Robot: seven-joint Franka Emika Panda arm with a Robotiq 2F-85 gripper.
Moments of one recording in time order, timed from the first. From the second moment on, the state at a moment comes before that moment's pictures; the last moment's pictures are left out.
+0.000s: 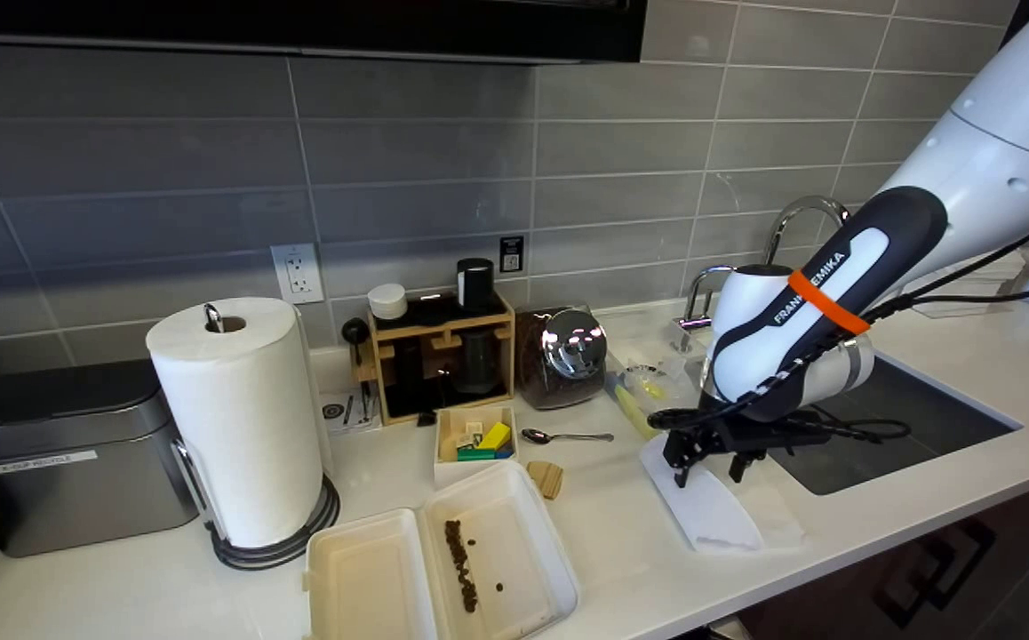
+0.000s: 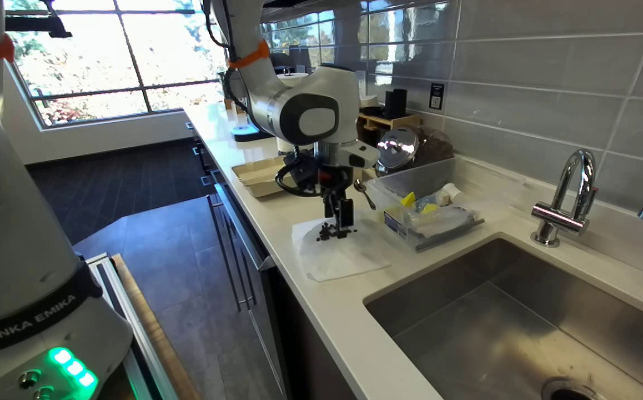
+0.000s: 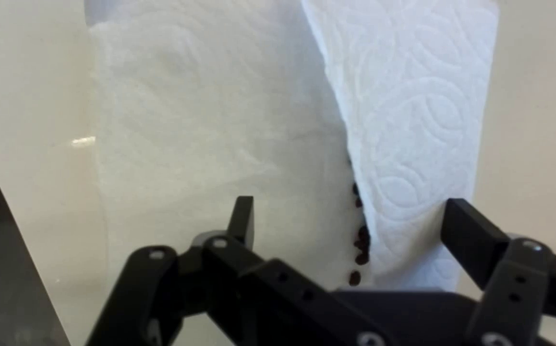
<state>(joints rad) 0.00 0.39 -0.05 -2.40 0.11 2.77 0.28</state>
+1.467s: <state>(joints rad) -0.04 0.40 0.03 -2.39 0.19 2.76 0.09</state>
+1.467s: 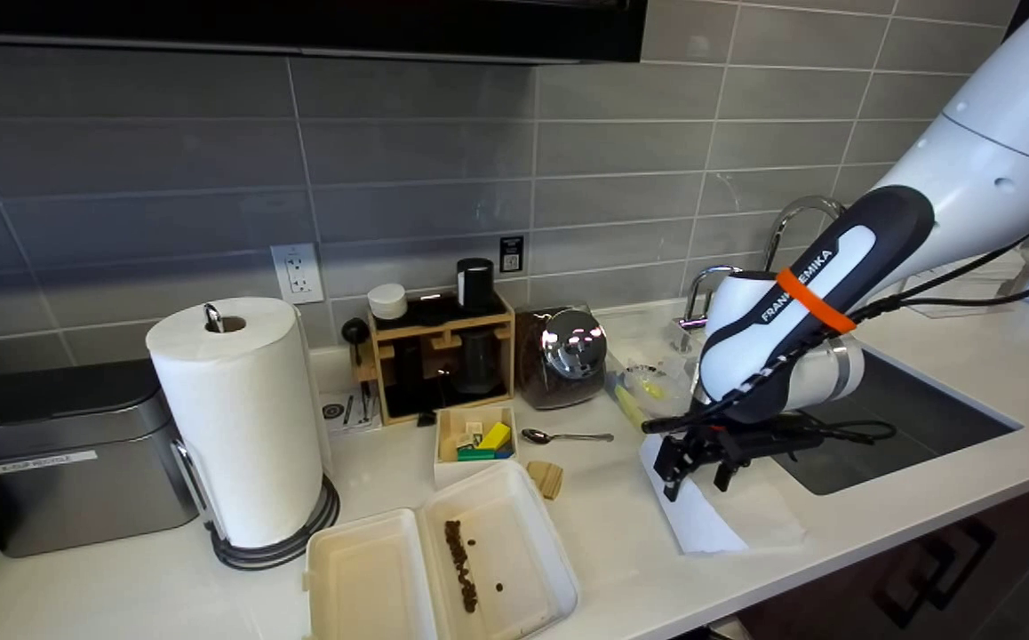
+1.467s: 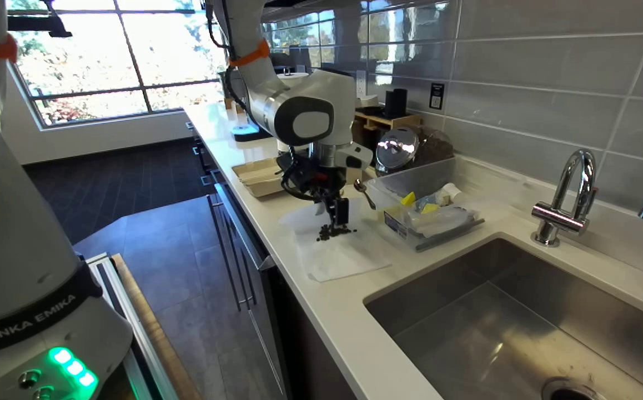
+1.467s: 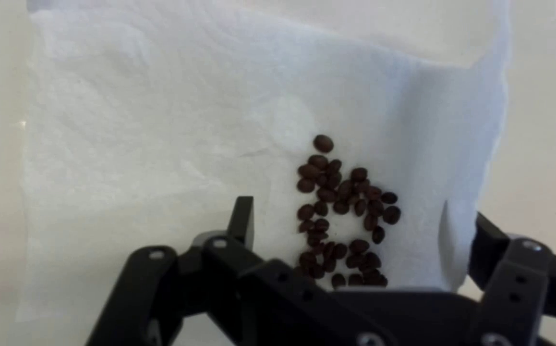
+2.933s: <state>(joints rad) 0.37 0.49 -0.34 -2.31 -0.15 2.79 0.72</state>
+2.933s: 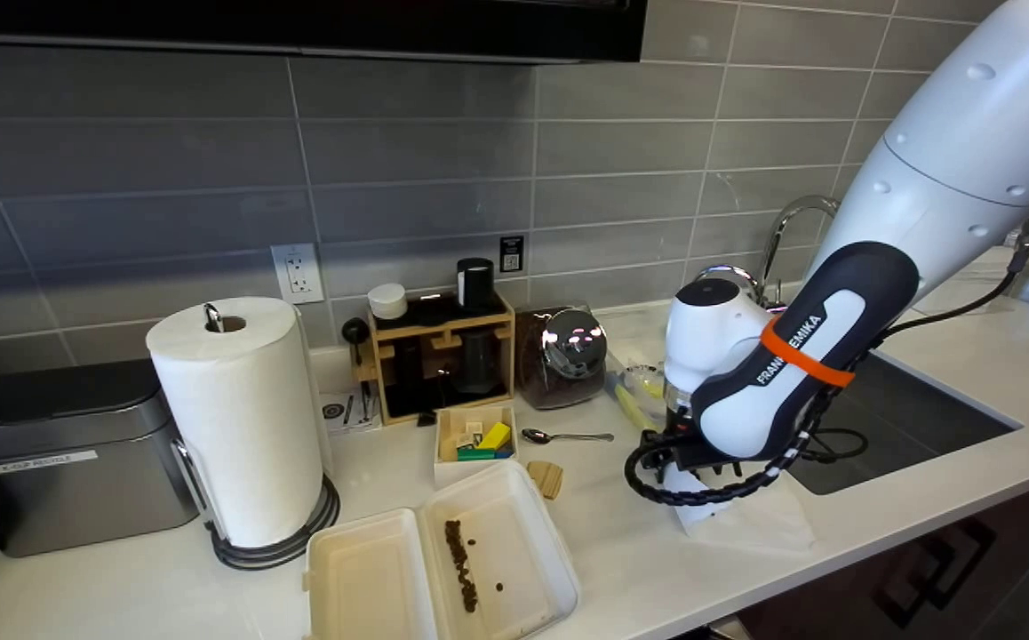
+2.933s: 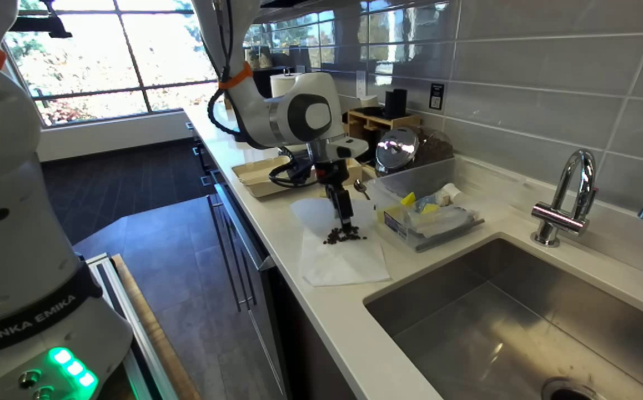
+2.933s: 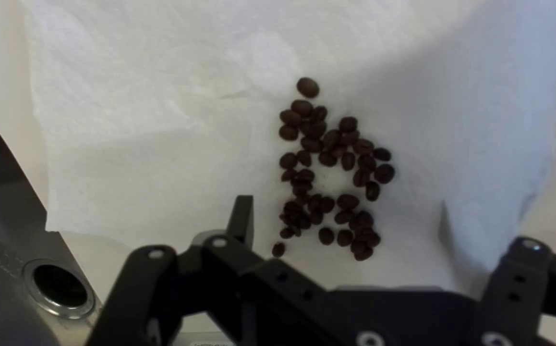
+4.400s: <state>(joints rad) -0.29 0.37 0.13 -2.49 0.37 2.95 0.08</state>
